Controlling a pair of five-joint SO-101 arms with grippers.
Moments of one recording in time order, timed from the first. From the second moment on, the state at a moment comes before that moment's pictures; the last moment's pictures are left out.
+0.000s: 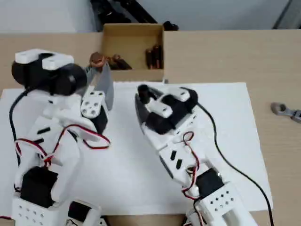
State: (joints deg) left arm 14.4 -58.2 26.3 51.2 11.0; right arm -34.8 -65.7 66.3 9.8 0.3
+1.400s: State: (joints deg) left arm 24.2 -56.2 25.5 53.7 11.1; right arm -40.7 -67.8 66.2 13.5 -4.0
